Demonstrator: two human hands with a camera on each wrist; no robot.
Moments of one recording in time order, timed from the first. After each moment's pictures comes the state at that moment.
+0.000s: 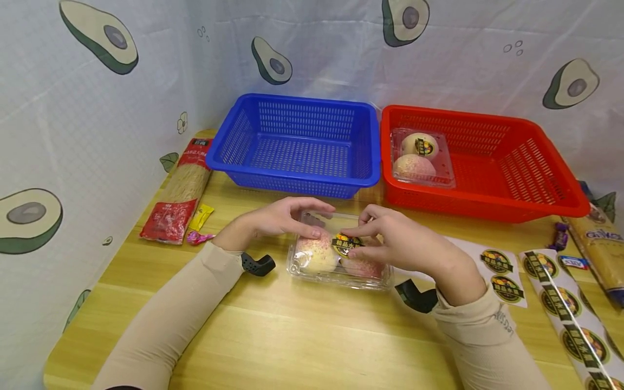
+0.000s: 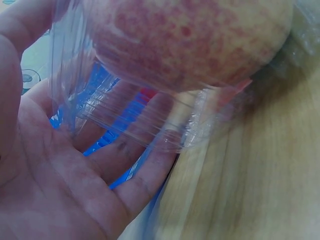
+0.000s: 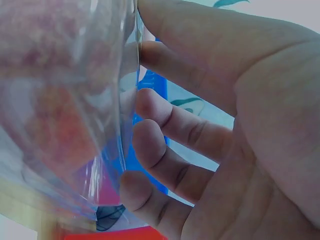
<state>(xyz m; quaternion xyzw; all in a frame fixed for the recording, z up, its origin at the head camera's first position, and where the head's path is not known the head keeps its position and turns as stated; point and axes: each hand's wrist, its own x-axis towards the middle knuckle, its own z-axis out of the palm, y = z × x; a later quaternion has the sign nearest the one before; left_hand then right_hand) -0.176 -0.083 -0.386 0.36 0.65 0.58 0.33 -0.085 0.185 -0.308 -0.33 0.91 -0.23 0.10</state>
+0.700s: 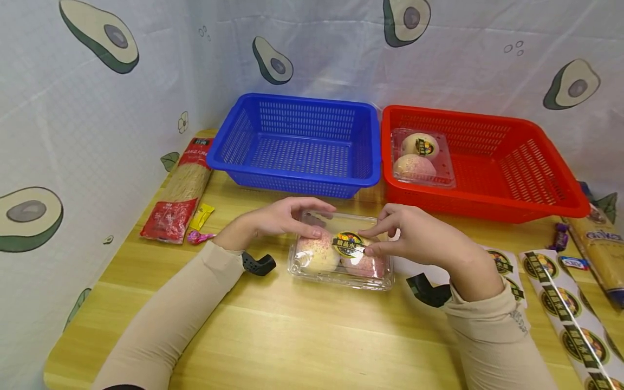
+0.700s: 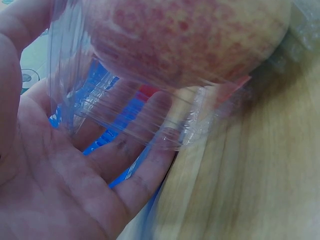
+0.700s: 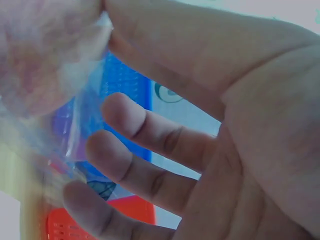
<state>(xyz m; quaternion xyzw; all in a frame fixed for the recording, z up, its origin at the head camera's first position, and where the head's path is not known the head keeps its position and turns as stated) -0.176 -0.083 -0.385 0.37 0.66 0.57 0.32 -0.086 0.205 -0.300 -0.28 0.92 -0.23 0.12</state>
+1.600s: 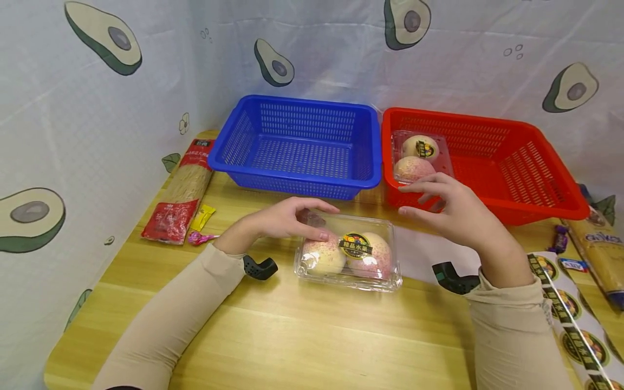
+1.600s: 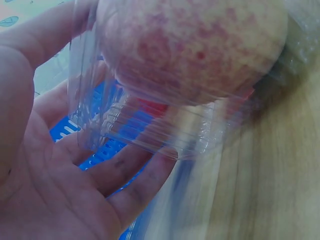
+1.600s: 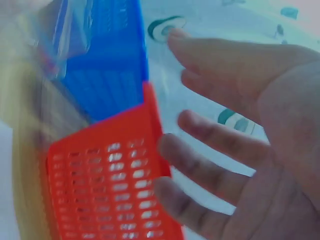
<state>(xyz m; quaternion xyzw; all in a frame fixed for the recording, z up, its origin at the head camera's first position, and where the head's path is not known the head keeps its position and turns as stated) -0.170 -0.079 -0.373 0.38 0.76 0.47 0.23 -0.103 0.256 -0.299 -0.18 0.95 -0.26 -0.05</state>
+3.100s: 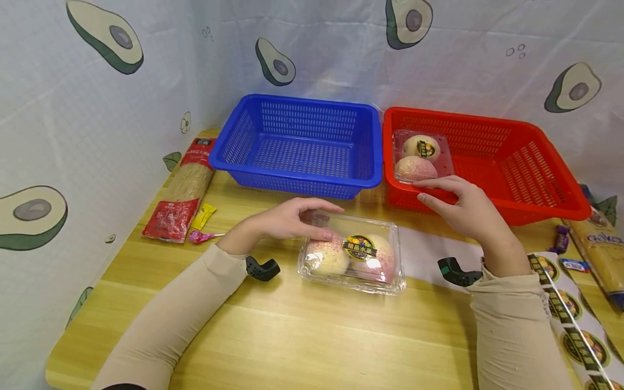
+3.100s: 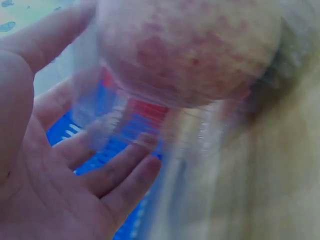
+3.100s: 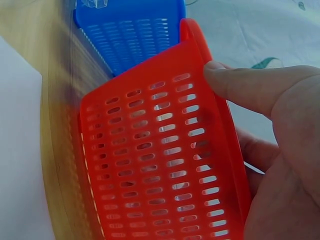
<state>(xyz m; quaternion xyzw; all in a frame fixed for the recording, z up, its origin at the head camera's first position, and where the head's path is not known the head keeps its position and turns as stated) -0.168 -0.075 -0.373 0.40 0.75 0.48 0.22 -0.121 0.285 -0.318 -0.08 0.95 -0.30 -0.02</state>
